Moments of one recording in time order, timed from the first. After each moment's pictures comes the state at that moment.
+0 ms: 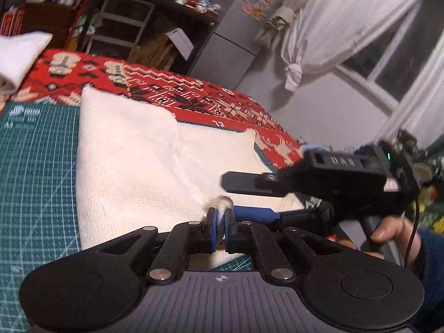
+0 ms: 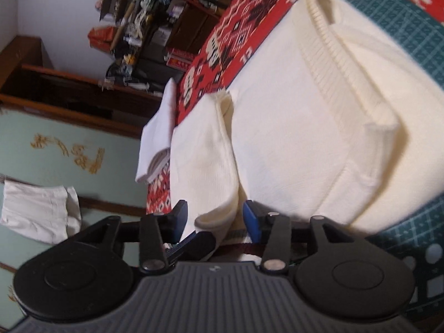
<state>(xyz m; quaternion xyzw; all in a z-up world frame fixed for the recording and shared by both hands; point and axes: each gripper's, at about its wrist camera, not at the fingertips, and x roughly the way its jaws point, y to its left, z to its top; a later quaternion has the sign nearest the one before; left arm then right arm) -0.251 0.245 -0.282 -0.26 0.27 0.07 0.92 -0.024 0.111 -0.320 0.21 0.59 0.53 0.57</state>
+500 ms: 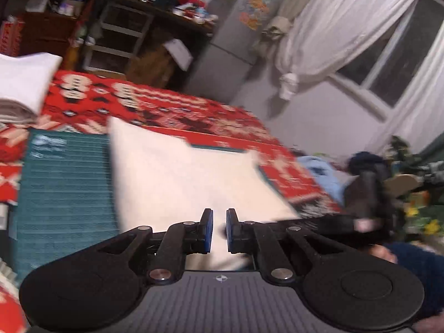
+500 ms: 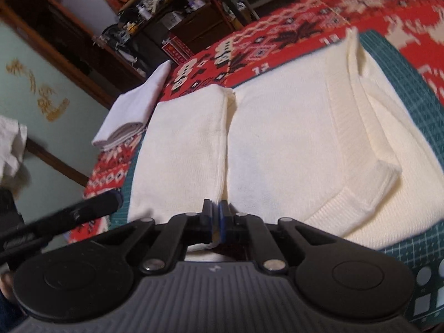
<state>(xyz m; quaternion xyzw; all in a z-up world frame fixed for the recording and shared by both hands) -0.283 0.285 -0.258 -0.27 0.28 0.08 0.92 -0.068 0.119 -0.295 0.02 0.49 0.56 0.67</state>
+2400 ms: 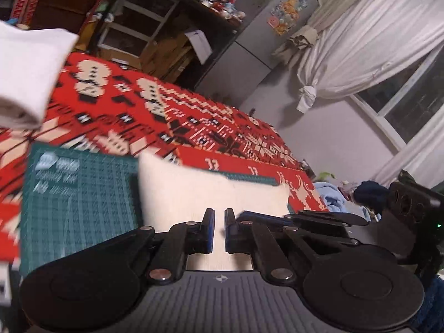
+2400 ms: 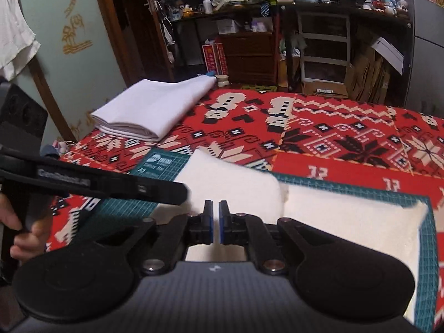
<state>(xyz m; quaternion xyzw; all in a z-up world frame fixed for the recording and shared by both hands) -0.228 0.376 -0.270 -0.35 0.27 0.07 0.90 -0.090 0.221 -0.243 -0.15 0.33 0.62 0.70</state>
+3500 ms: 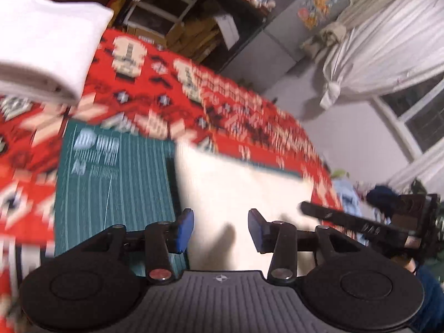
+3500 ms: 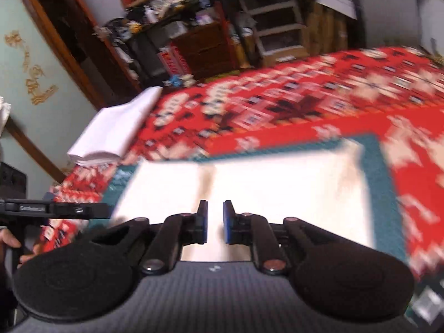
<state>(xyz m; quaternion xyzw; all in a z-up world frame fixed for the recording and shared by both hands) -0.265 0.381 -0.278 -0.38 0.32 0.09 0.86 -0.014 0.138 -0.245 -0.05 0.43 0.55 0.72</state>
